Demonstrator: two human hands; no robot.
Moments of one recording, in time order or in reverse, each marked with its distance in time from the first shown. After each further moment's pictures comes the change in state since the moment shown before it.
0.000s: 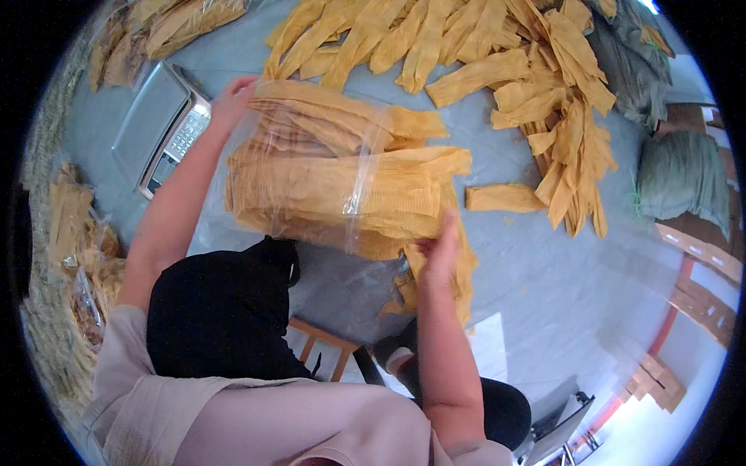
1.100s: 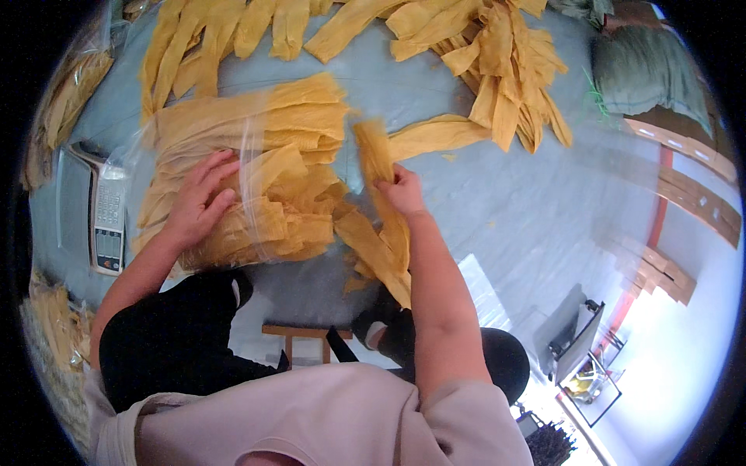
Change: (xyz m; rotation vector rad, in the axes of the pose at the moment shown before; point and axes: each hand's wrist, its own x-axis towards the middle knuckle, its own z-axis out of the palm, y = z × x) left_hand -0.128 0.117 0.073 0.407 -0.678 0.502; right_hand 0.109 -0.020 -0.104 -0.936 0.015 -0.181
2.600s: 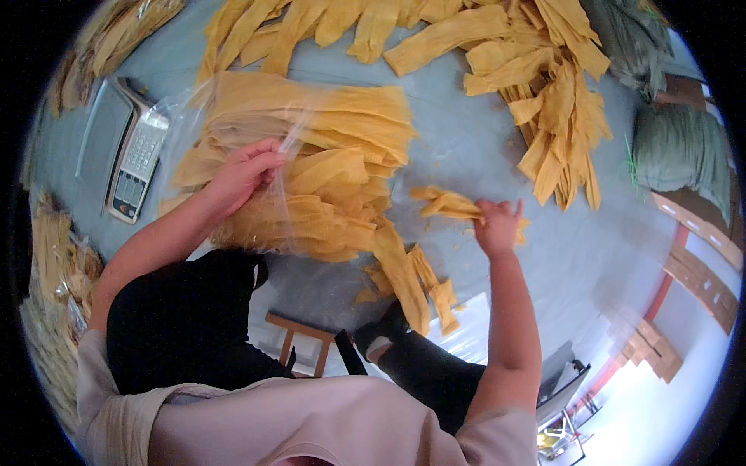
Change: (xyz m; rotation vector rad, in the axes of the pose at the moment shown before) left_hand 0.011 -0.003 0.010 -1.382 0.011 -0.529; right_hand -0.016 -0.005 -0.103 -1.177 0.175 -0.464
